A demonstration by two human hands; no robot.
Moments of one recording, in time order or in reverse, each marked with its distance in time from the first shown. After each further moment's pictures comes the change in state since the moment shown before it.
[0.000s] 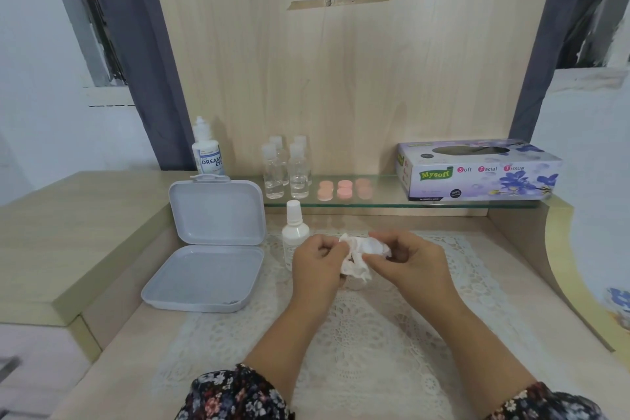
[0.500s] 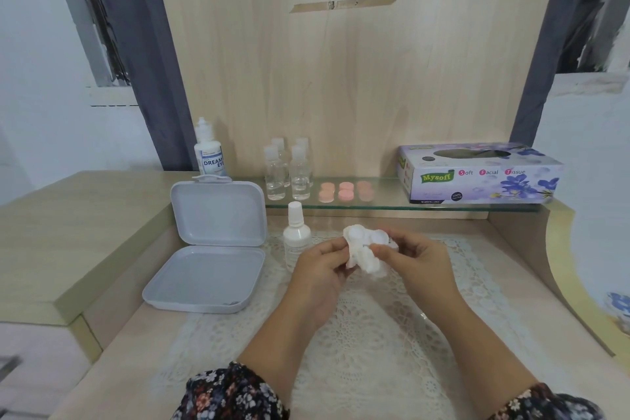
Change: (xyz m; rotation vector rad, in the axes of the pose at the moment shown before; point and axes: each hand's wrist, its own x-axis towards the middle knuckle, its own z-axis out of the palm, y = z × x) left_hand 0.001 0.005 -0.003 -0.436 -0.283 -0.183; right_hand 0.011 0.006 -0.002 0.162 0.088 0.133
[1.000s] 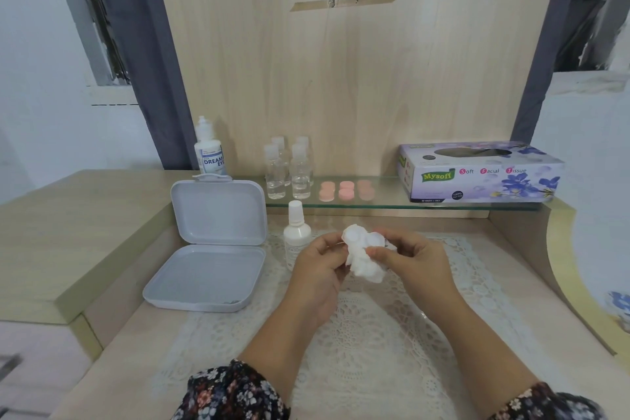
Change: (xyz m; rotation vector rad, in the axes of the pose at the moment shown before) left_hand 0.003 -0.004 -0.002 -0.024 0.045 0.013; right_hand 0.000 0.003 0.001 -0.003 -0.031 0.009
